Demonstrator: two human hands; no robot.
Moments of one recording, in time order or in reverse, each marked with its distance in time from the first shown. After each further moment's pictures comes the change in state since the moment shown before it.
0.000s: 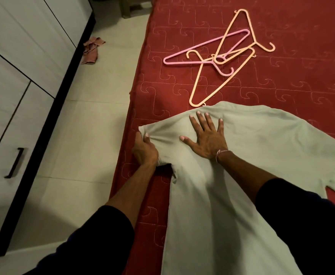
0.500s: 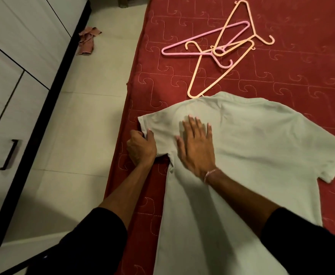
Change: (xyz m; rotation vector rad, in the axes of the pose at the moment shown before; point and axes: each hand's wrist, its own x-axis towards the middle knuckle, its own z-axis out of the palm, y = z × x) left_hand -0.016 -0.003 -0.010 0.189 0.027 0.048; right_hand -0.062 -0.052 0.001 0.081 0.226 0.008
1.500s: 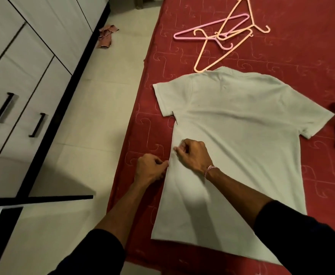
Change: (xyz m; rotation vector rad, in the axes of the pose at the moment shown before) left_hand -0.158 -0.136 -0.102 0.152 -0.539 0.159; right_hand -0.163 -0.037 0.002 0.492 -0.145 0.111
